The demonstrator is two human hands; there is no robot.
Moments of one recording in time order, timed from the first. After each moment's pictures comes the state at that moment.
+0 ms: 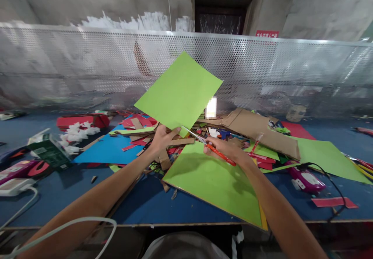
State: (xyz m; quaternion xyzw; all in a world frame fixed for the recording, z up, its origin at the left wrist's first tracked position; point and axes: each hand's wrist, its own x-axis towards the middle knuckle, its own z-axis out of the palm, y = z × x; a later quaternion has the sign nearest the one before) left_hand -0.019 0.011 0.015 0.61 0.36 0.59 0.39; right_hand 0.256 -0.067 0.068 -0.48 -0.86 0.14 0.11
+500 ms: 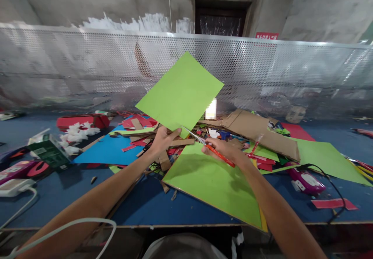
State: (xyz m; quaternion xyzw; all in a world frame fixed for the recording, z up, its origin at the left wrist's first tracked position) left_hand -0.020 0.010 0.014 0.62 0.36 0.59 0.38; right_hand 0.249 -0.069 0.073 -0.49 -0.85 0.16 0.11
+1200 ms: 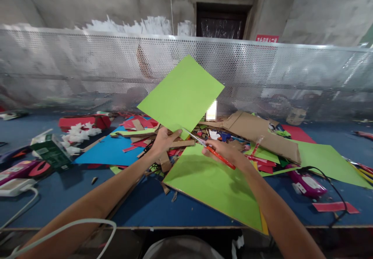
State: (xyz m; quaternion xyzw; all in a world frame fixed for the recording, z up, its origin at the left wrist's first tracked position) left_hand -0.015 0.005 0.019 0.64 0.36 0.57 0.37; right_hand 0.250 -0.065 0.069 -0.49 -0.85 0.16 0.12
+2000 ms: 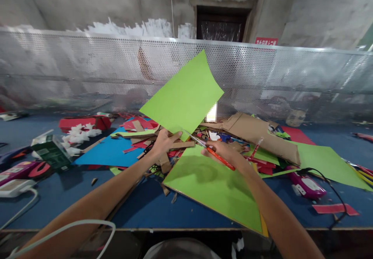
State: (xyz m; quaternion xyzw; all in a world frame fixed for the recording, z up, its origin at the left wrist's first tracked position) left_hand -0.018 0.009 0.015 0.64 0.35 0.55 0.39; right_hand 0.250 -0.055 0.060 -0.48 -0.84 0.18 0.16
